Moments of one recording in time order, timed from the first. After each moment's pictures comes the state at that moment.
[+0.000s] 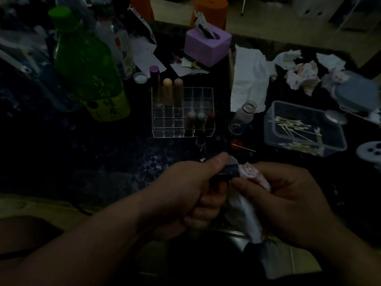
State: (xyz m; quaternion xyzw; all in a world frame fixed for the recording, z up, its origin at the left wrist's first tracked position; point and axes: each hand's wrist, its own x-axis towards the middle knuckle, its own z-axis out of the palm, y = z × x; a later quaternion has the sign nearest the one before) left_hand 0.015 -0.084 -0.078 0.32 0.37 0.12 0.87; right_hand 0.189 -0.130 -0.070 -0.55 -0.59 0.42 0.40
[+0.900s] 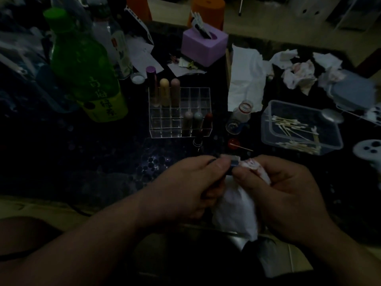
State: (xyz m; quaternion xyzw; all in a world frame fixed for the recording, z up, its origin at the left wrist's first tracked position) left_hand 0.017 -0.083 -0.077 0.43 0.39 0.19 0.79; right_hand 0.186 -0.128 -0.070 -0.57 -0.57 0.39 0.44
